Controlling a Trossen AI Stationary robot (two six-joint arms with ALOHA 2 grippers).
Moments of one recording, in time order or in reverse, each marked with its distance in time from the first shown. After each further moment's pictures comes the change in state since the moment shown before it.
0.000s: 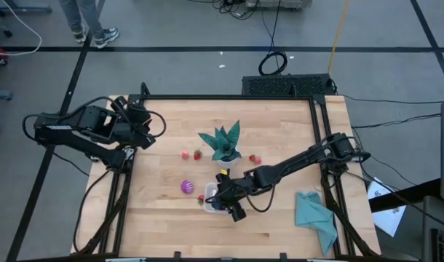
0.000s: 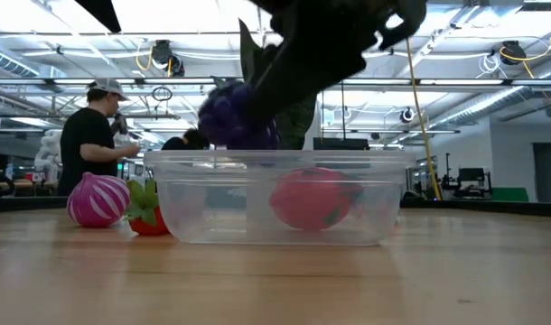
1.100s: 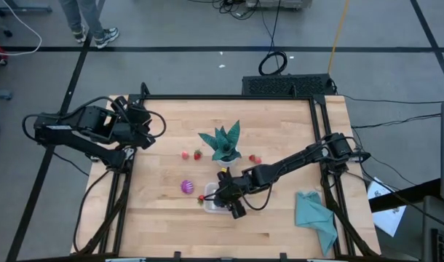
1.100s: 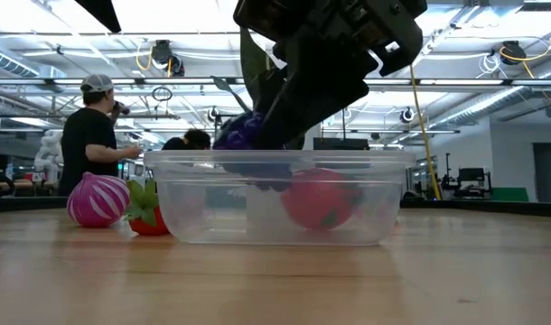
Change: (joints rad) left arm 0.000 0.000 0.000 0.000 0.000 0.005; right arm -0.015 0.020 0.000 -0.055 -0.004 0.024
